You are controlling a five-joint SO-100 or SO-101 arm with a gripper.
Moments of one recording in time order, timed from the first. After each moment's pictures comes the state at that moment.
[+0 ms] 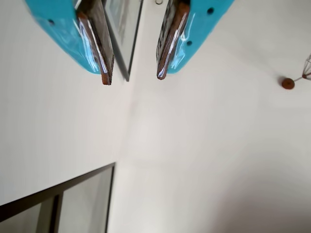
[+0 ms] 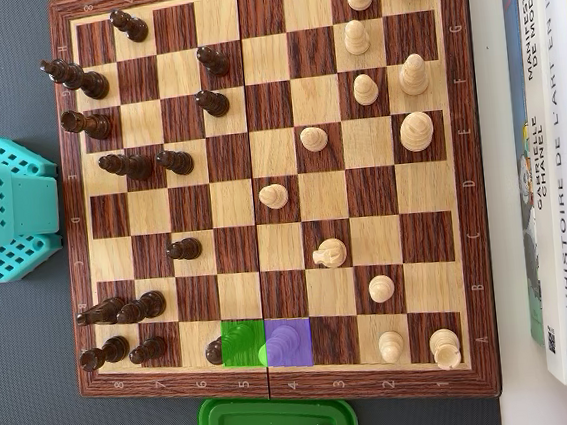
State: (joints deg) arm 0.4 192.3 179.9 -103.4 85.0
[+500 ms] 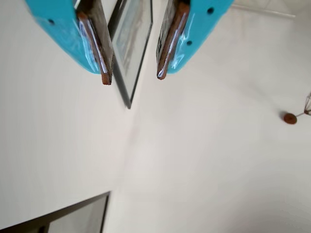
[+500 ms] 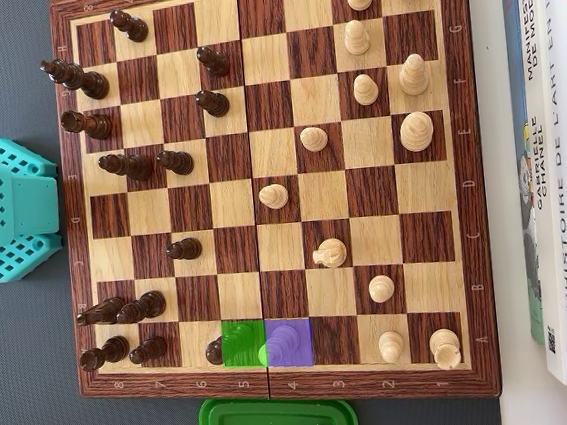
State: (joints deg) arm 0.3 192.3 179.9 -92.6 82.0
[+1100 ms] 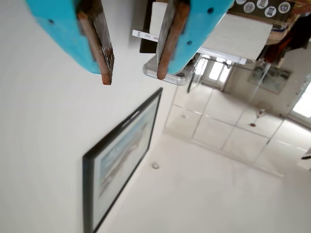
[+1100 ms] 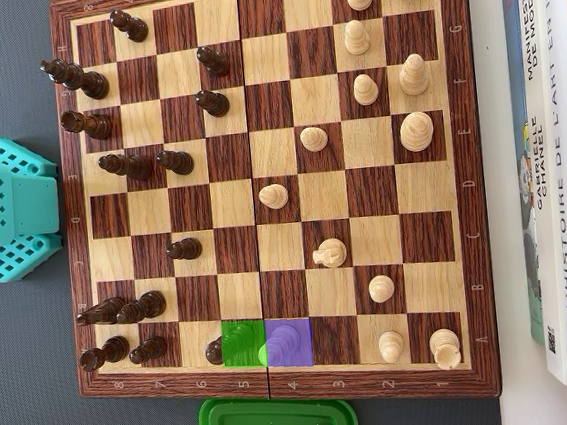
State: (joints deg) arm 1.7 192.3 171.7 -42.9 70.1
